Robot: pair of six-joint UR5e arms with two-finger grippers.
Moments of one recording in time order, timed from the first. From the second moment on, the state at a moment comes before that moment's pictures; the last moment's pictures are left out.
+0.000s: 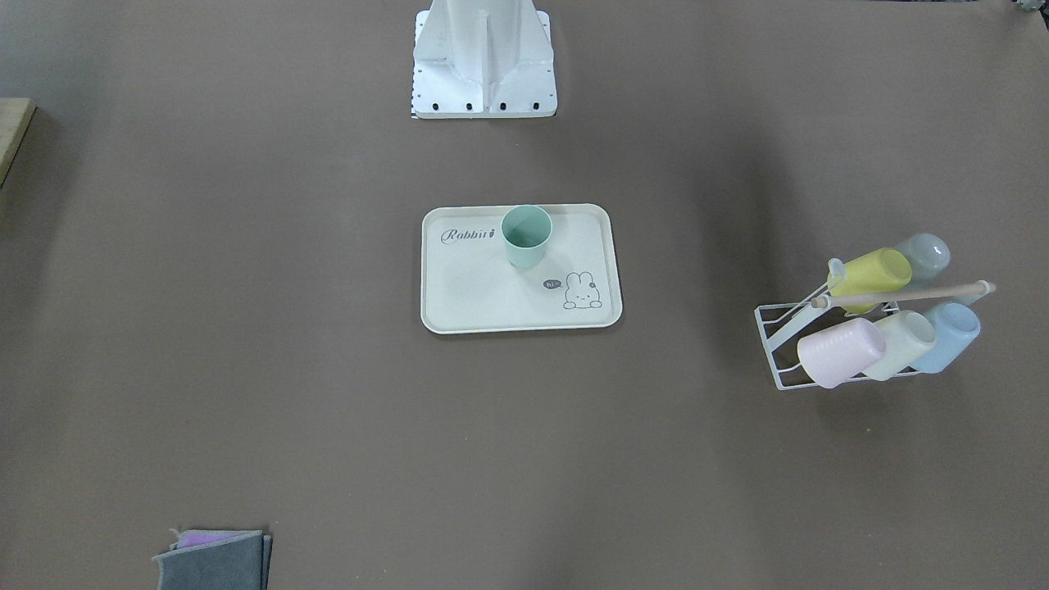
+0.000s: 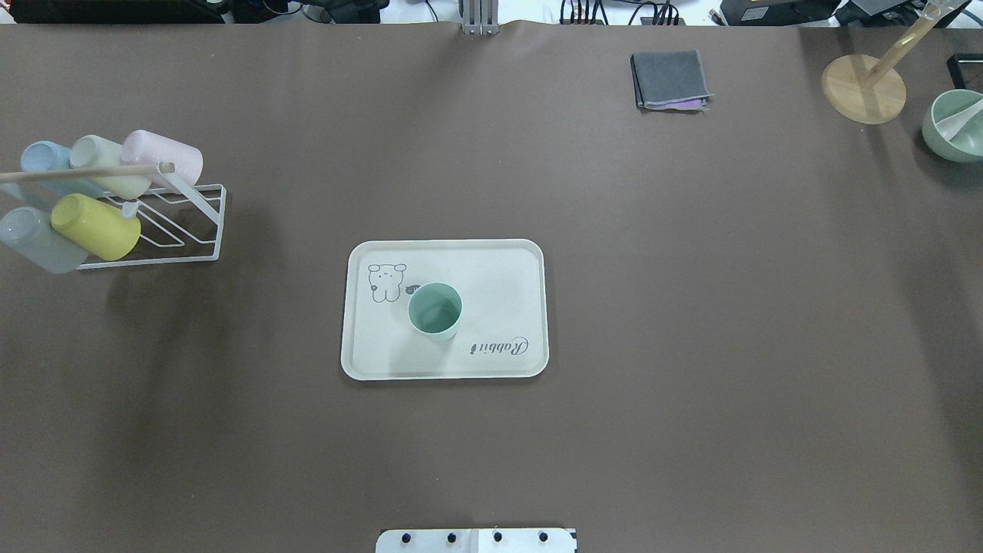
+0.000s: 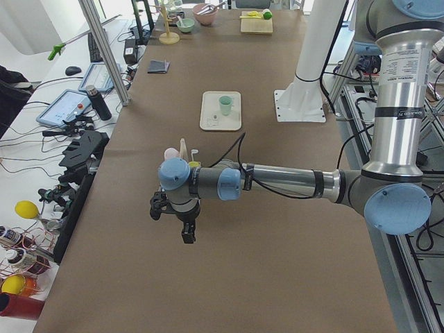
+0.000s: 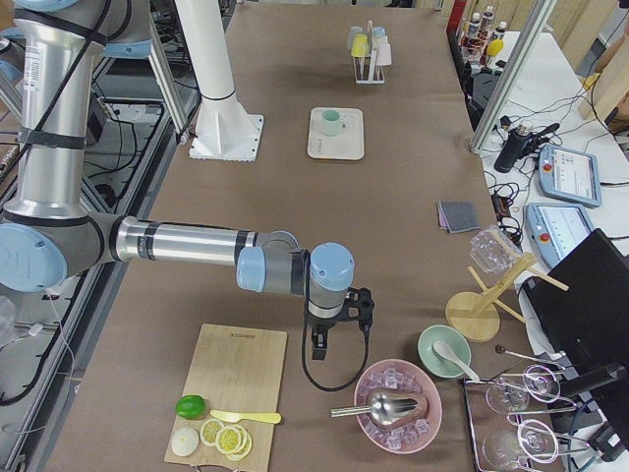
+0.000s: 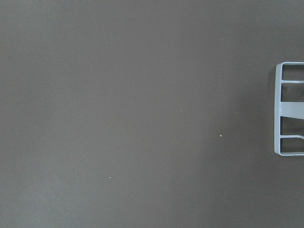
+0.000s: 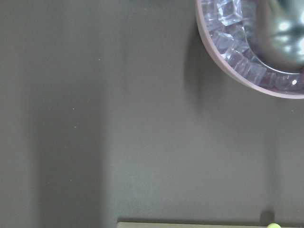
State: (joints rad) left arm -1.50 -1.58 -1.62 -1.51 -2.32 -0.03; right arm 1.55 -1.74 1.70 -1.59 2.30 -0.05
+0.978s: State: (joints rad) left arm -1.51 -1.58 -1.59 -1.50 -2.30 -0.02; right arm 1.55 -1.76 1.69 -1.59 2.30 -0.05
